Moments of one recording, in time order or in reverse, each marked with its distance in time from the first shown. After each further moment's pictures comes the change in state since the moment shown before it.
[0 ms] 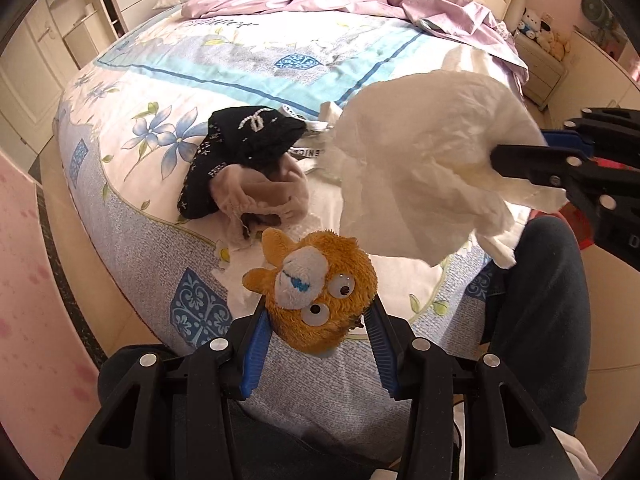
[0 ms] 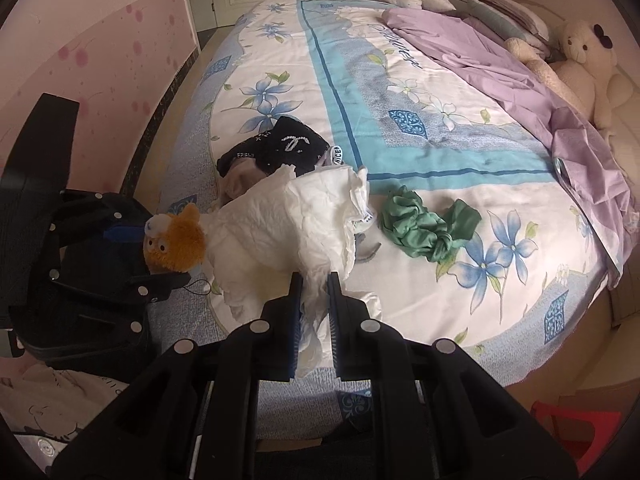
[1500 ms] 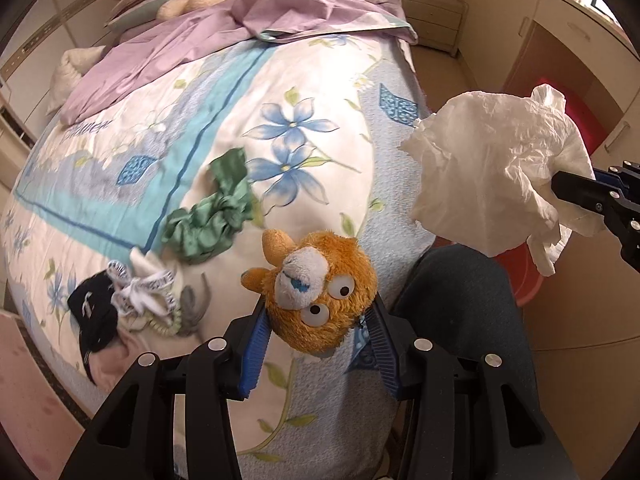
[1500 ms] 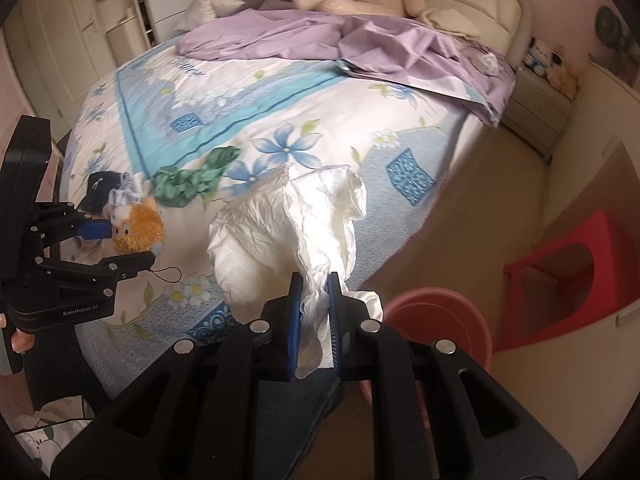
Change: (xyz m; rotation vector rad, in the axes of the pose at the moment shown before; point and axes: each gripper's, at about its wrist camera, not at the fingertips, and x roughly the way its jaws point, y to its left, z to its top) left arm 0.024 -0.198 0.097 0.383 -0.023 -0.097; right arm -0.076 -0.180 -0.152 0.568 -0.061 -0.284
